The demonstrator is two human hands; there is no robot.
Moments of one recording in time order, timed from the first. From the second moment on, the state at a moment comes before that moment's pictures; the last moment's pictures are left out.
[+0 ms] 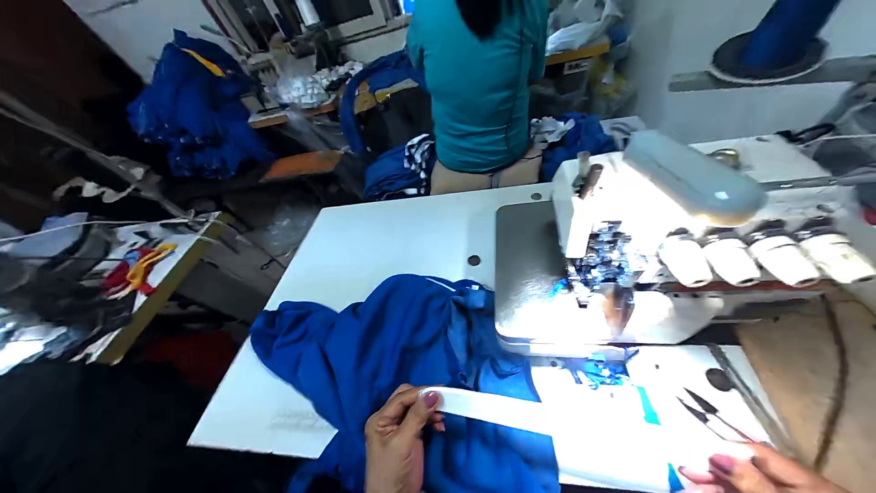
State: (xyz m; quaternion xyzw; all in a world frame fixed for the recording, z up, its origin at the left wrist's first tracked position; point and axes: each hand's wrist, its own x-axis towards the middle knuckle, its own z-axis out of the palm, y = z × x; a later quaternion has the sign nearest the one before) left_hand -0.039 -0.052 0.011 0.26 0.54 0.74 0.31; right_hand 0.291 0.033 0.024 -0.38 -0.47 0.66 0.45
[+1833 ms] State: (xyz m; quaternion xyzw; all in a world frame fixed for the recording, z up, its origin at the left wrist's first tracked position) left_hand 0.046 0.000 0.031 0.74 0.62 0.20 0.17; right_hand 0.358 0.028 0.064 -0.45 -0.61 0.45 0.47
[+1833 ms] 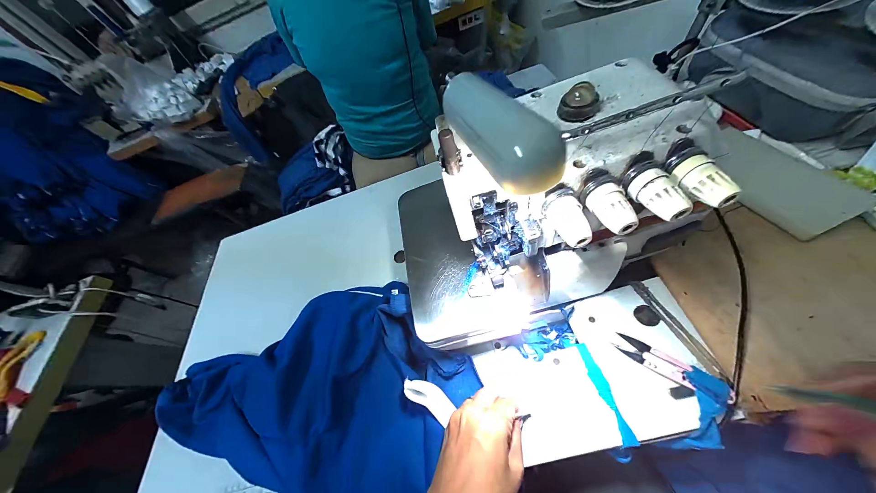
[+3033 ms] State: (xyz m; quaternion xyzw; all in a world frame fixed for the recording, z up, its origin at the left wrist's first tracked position) left_hand 0.064 -0.011 0.023 0.77 0.61 0.19 0.06; right_hand 0.219 0.025 -0.039 -0.43 -0.70 0.30 0.48
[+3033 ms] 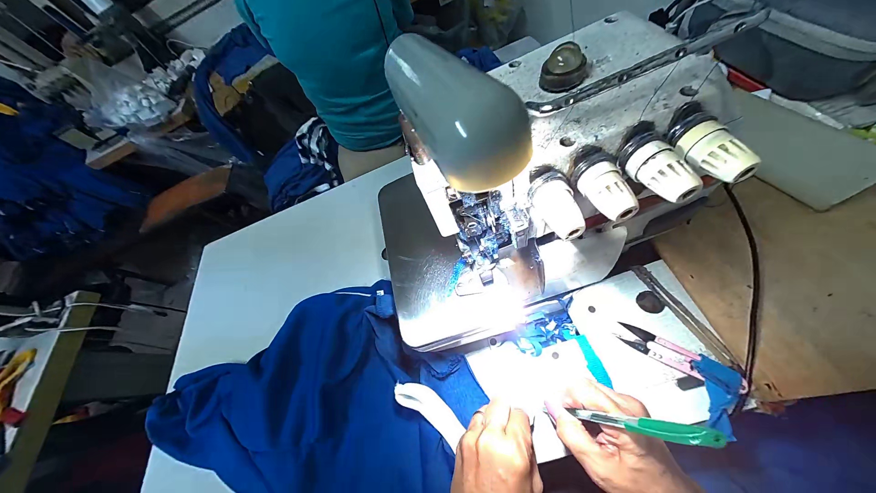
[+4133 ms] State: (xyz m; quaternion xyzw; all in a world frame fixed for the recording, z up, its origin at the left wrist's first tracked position) left_hand 0.062 -0.012 0.014 0.76 0.61 0.21 0.08; right_hand 0.218 0.024 -0.042 -0.43 -0.72 0.28 0.46
